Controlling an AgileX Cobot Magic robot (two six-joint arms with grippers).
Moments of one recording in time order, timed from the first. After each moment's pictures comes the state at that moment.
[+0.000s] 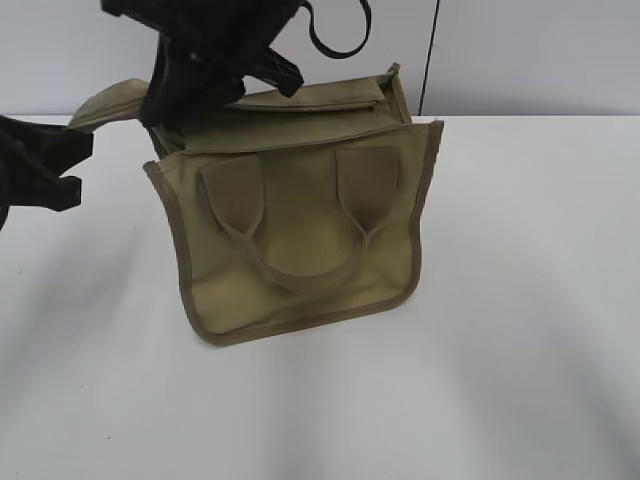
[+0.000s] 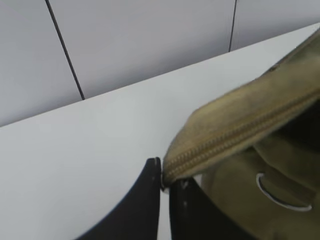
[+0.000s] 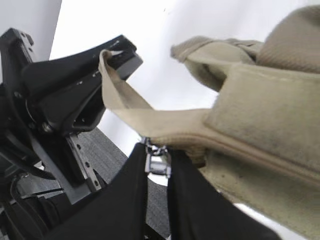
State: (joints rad) left arm -0.19 1.33 -0.52 0.56 -0.41 -0.34; right arm 0.63 2.19 -2.14 0.66 1.19 0.11
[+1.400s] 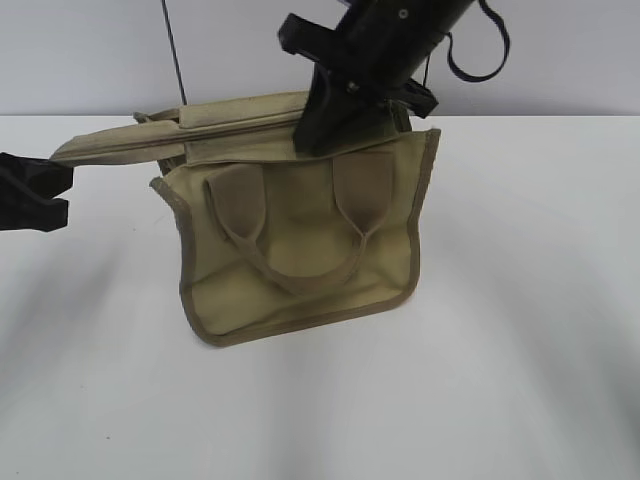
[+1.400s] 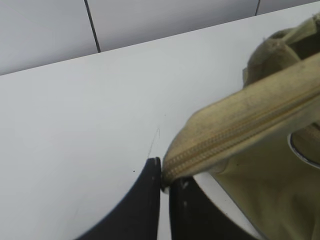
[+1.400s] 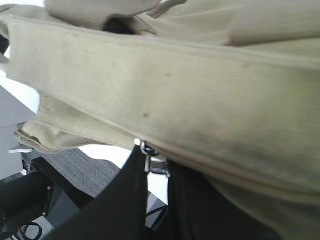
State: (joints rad) left arm -0.17 1.33 -0.49 0.50 -0.32 -0.34; right arm 0.41 2.06 -1.82 0.65 1.21 -0.05
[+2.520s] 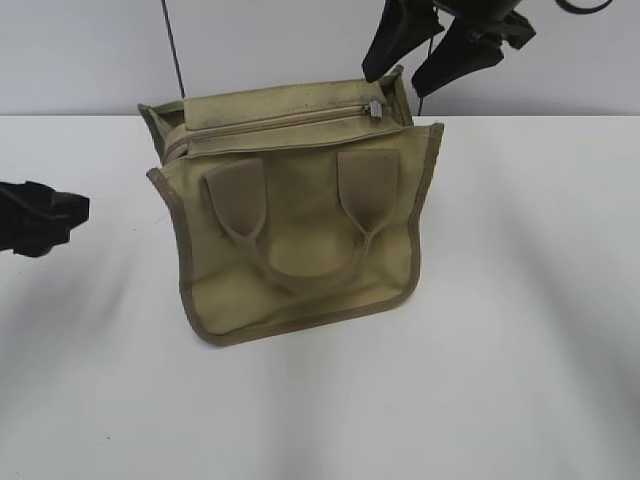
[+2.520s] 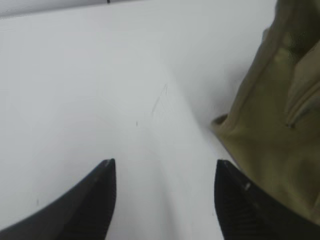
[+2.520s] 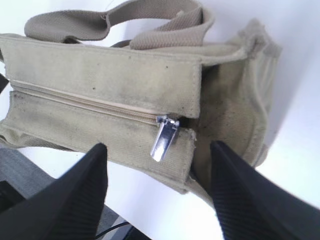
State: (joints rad) left arm -0.21 1.33 -0.48 0.42 -0.20 -0.35; right arm 0.27 1.94 -1.82 0.56 1.22 -0.14
